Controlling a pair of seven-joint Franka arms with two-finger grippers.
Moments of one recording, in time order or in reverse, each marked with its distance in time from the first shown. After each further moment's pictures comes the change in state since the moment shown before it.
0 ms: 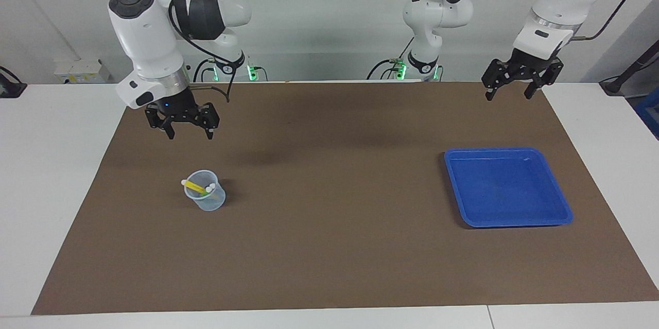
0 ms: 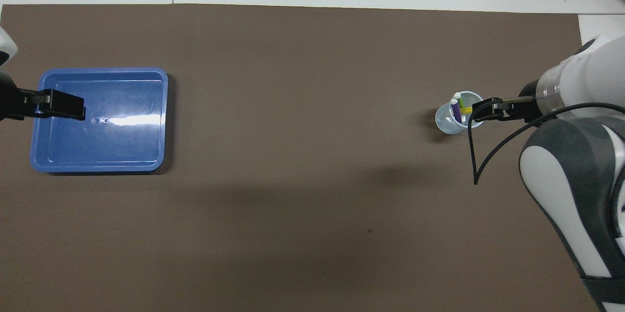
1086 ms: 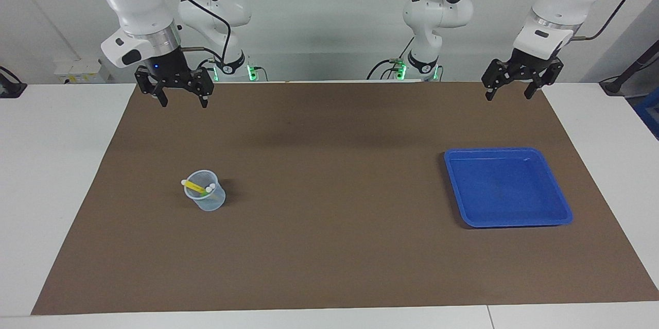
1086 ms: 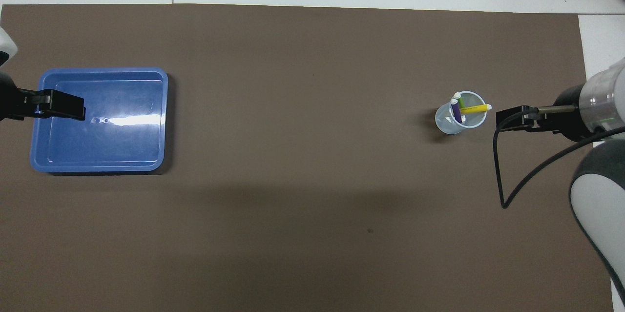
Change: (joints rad) left arm 0.000 0.000 0.000 0.000 0.000 0.000 0.000; right arm -0.002 -0.096 0.005 0.060 0.006 -0.117 0.009
